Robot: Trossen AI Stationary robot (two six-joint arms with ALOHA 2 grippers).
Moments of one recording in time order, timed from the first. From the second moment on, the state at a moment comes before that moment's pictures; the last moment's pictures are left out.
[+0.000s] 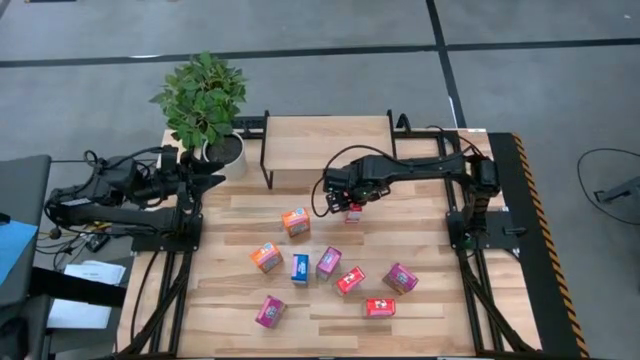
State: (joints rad) left arm -0.01 0.35 0.76 -0.36 -0.35 -0.54; right arm -0.12 1.87 1.53 -1.10 0.11 1.10
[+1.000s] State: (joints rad) left arm 0.00 0.35 0.76 -0.38 -0.38 -0.54; right arm -0.14 1.84 1.82 -1.16 -0.01 0.67
